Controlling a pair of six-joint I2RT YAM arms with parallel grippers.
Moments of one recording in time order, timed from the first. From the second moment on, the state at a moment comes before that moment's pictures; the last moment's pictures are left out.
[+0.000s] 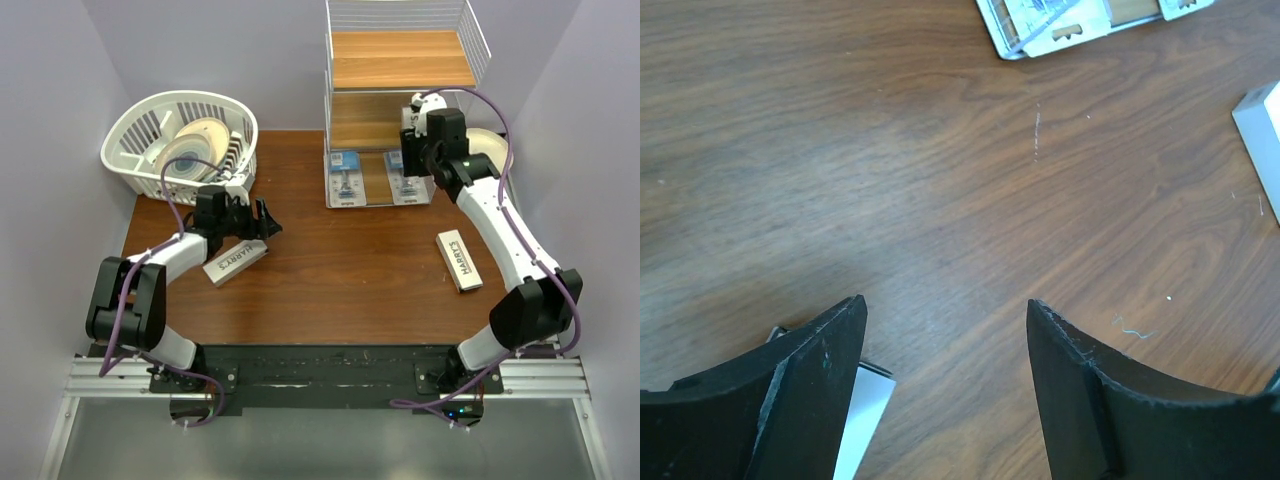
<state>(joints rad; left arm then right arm) -0.17 1.53 0.77 0.15 0.50 -0.29 0.29 1.54 1.56 -0.59 0.19 -0.01</state>
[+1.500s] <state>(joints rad) -0.18 1.44 0.67 0.18 0.51 -0.28 0.18 1.48 1.56 -0.43 0.19 0.03</state>
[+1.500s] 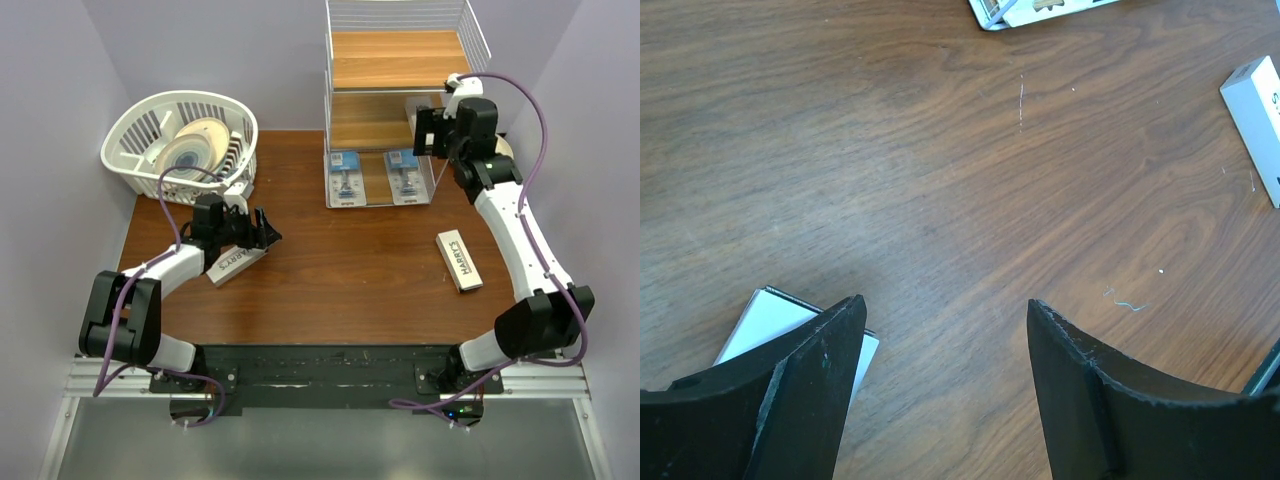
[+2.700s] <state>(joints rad) -0.18 1.50 0.68 0.19 0.52 -0.29 0.11 1.55 1.53 -0.44 0.15 0.07</state>
